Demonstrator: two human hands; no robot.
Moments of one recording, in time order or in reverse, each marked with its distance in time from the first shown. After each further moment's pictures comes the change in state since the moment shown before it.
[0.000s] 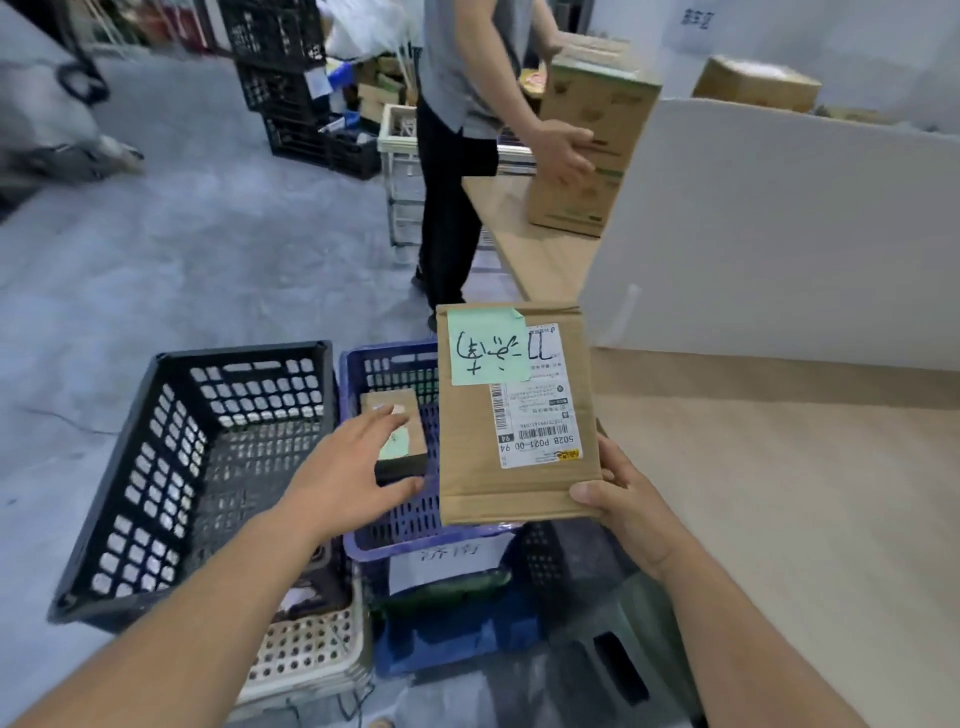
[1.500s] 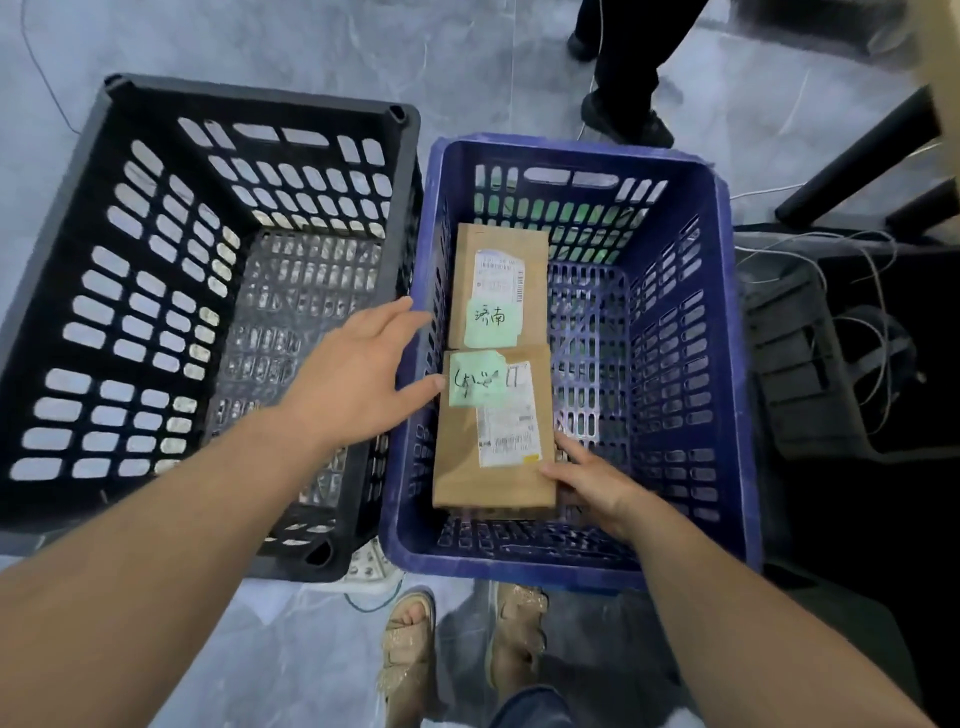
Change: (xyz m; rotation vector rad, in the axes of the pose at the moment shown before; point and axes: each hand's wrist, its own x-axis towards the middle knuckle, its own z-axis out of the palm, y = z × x) left_hand 0.152 -0.207 0.146 0.049 -0.164 -0.313; right_hand 0.301 0.287 0.074 -0.258 -0.302 0.852
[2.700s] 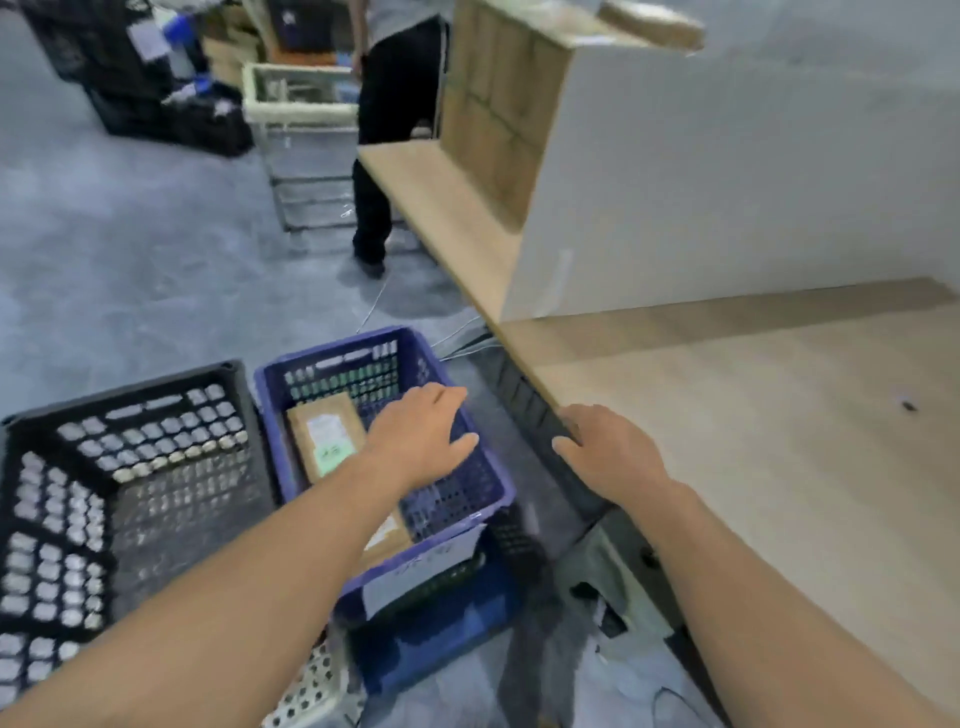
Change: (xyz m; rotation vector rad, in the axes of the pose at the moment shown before) left_hand -0.149 0.231 -0.121 0.167 0.037 0.595; right_hand -0.434 0.008 0.006 -0.670 1.070 -0.277
